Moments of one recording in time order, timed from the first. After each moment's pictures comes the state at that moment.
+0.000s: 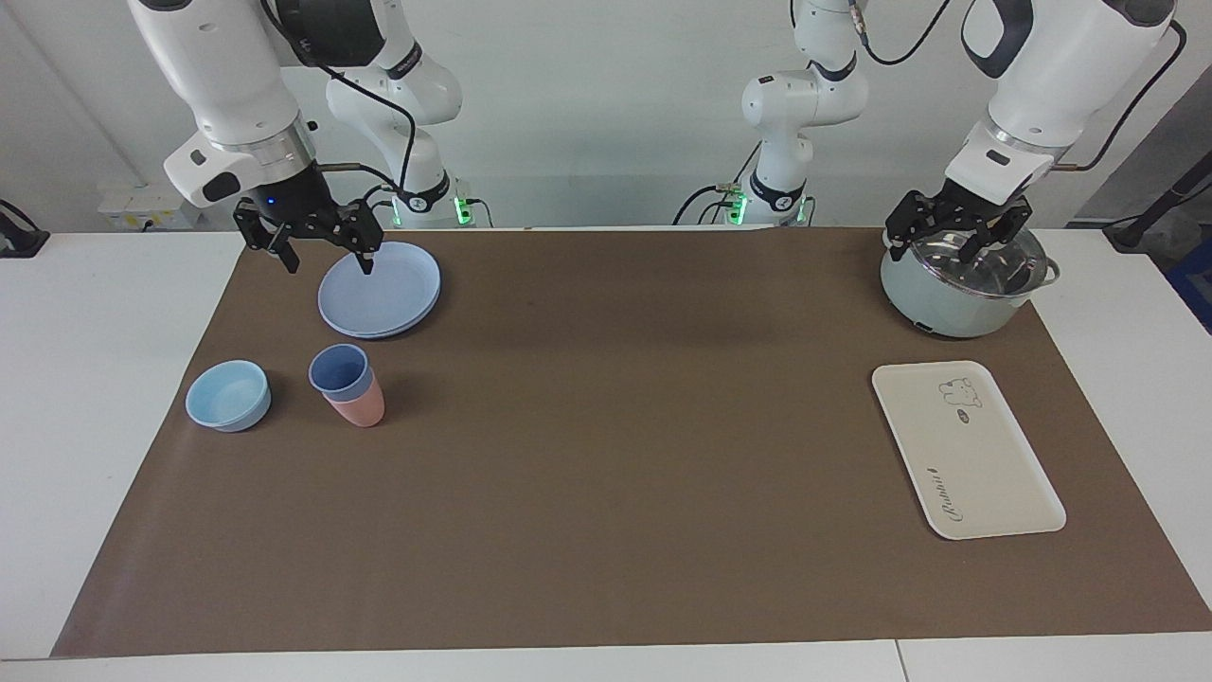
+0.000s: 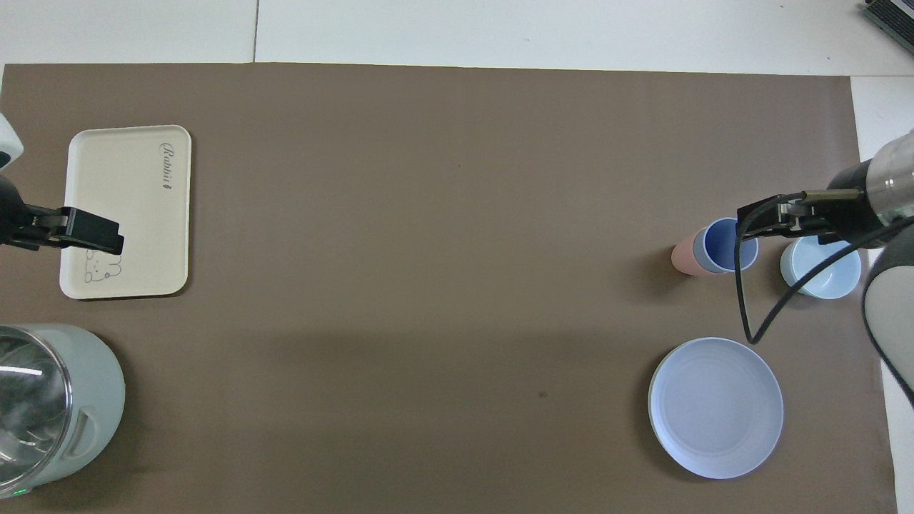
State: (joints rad) left arm 0.07 -0.03 -0.12 -1.62 -0.02 1.56 0.06; right arm 0.06 -0.01 0.02 -1.61 0.00 1.60 0.13
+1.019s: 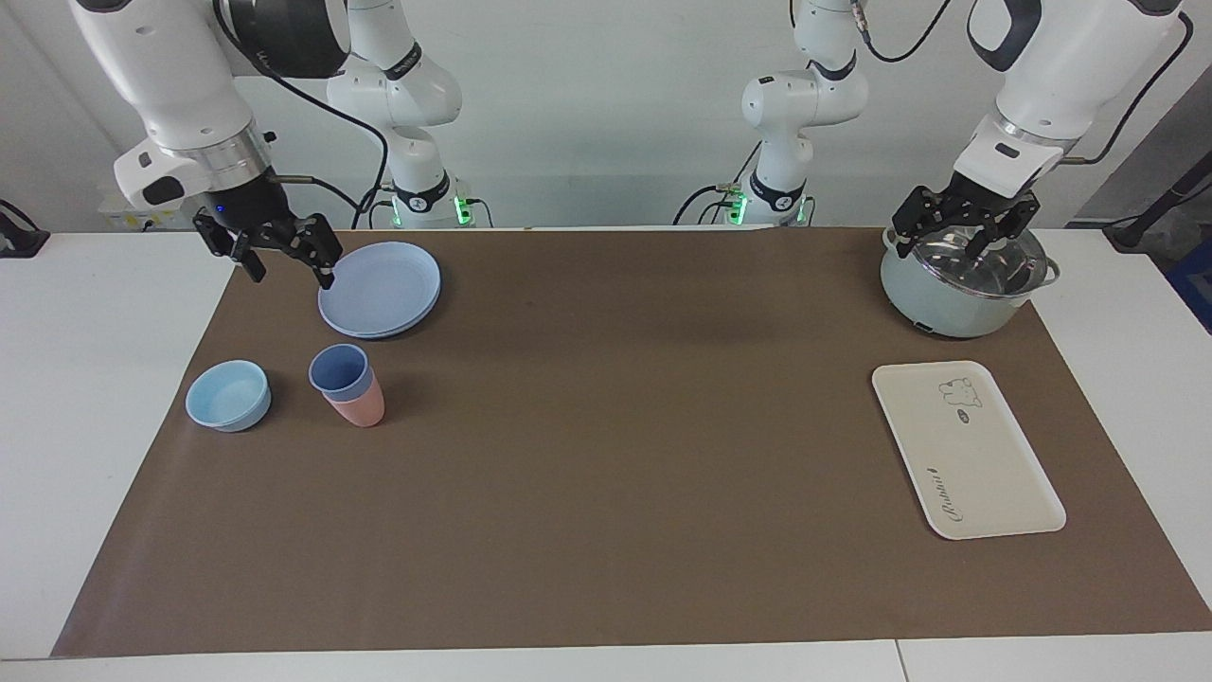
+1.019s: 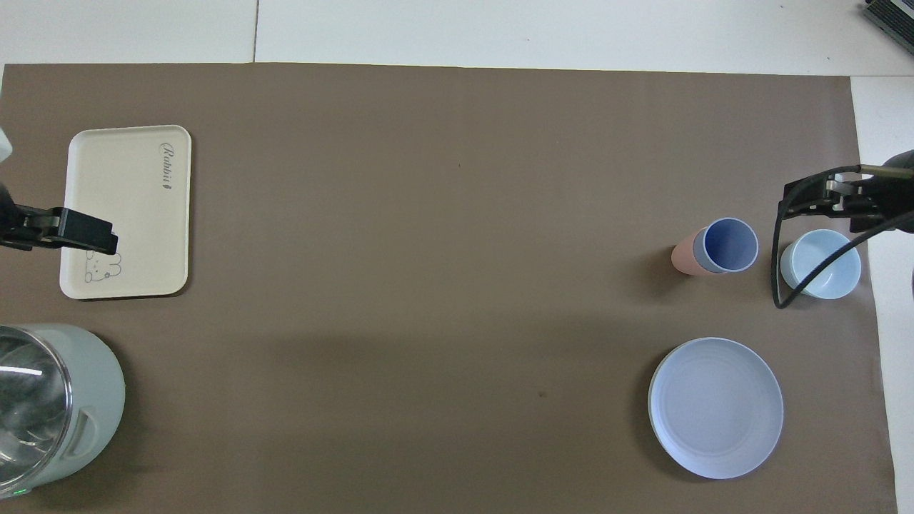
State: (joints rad) left arm 0.07 -0.04 -0.12 -1.62 -0.02 1.56 0.07; right arm -0.04 0.01 0.02 -1.62 0.00 1.69 0.21
